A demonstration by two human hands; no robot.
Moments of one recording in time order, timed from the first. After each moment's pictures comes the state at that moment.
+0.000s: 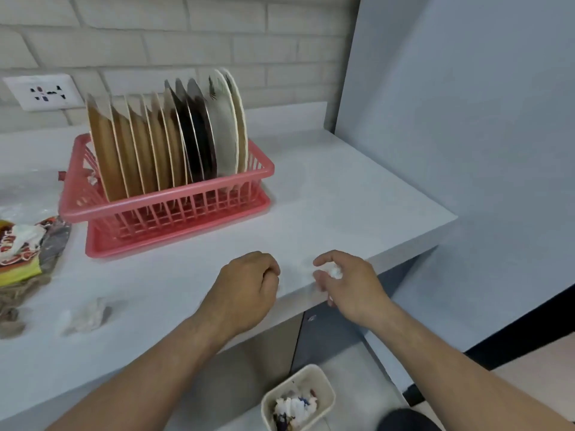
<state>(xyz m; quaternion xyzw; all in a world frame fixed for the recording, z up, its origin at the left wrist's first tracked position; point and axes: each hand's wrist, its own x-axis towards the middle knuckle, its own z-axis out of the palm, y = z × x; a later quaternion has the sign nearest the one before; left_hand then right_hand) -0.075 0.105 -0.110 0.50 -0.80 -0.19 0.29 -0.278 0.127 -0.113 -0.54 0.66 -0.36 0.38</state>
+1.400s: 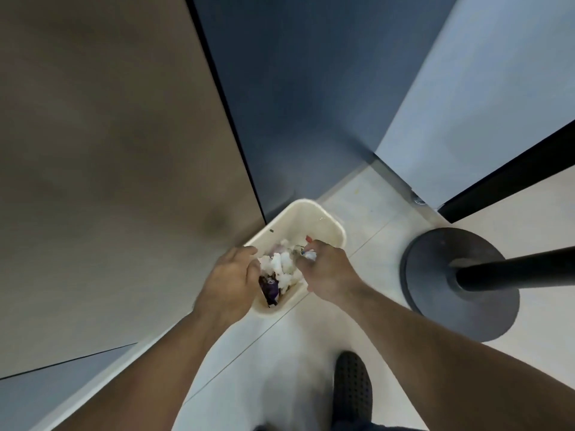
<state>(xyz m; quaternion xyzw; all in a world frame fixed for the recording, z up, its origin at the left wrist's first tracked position) -0.124 0.150 -0.708 0.57 -0.76 -0.30 0.05 -0.307 0.192 -0.706 -0.37 0.79 -0.16 0.46</state>
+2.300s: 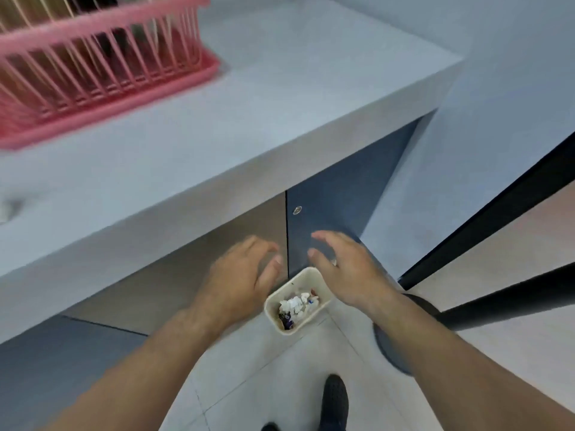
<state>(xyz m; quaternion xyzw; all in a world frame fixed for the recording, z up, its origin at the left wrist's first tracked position) -0.089 0.196 -0.264 0.47 -0.84 -0.21 0.14 -0.297 0.235 -0.294 -0.60 0.70 -0.24 0.29</state>
